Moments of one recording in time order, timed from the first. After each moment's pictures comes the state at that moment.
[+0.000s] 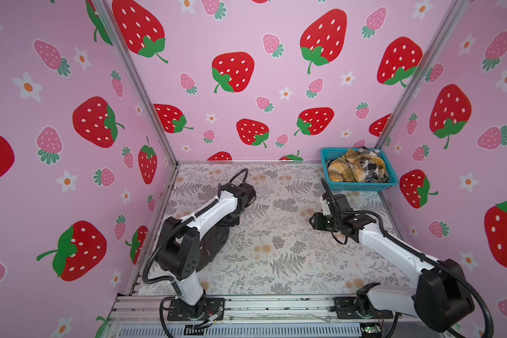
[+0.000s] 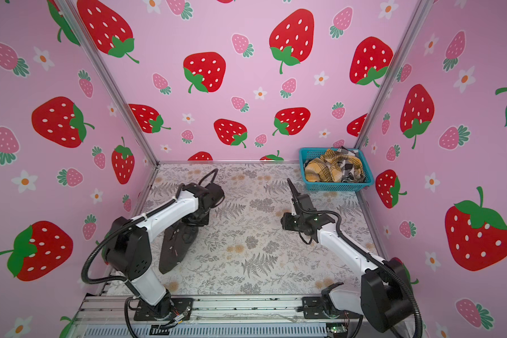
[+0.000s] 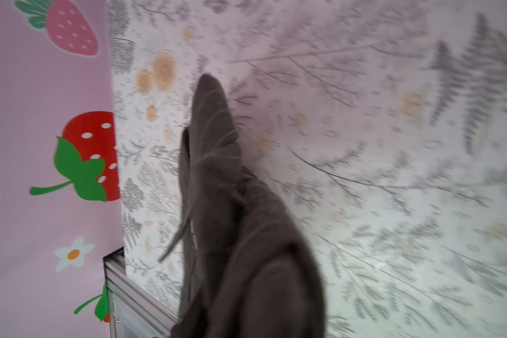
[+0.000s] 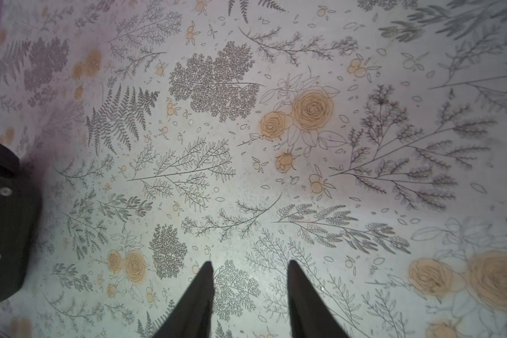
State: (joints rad) left arm -0.60 1.78 1.40 -1.31 -0.47 -0.68; right arm 0.49 1.24 0.79 -0.45 -0.12 0.45
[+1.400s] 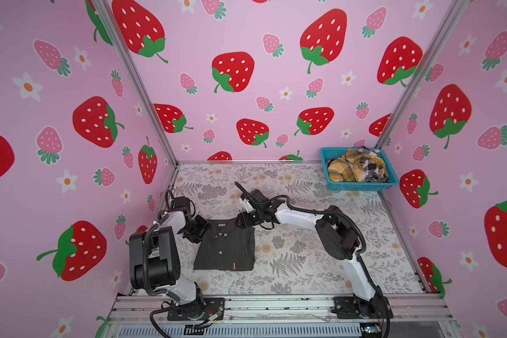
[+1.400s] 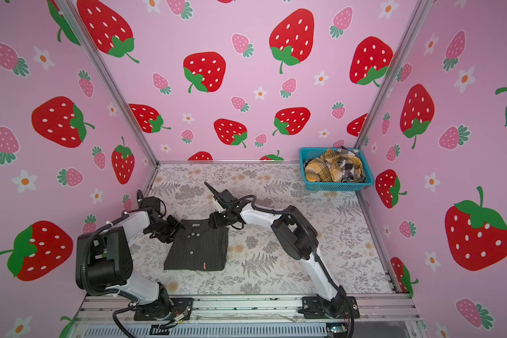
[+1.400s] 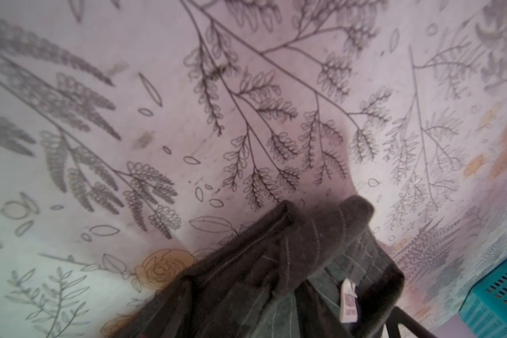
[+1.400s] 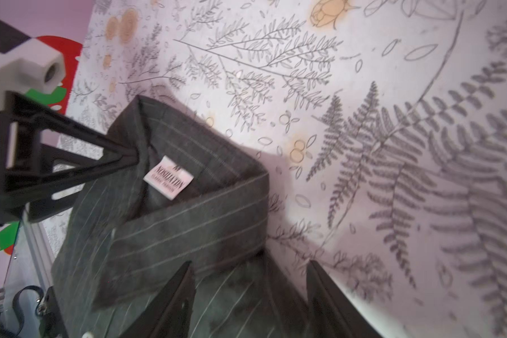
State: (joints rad) left arm 0.23 1.59 0.86 -0.63 0.34 -0.71; right arm 0.98 2.28 1.74 -0.36 -0.30 0.47
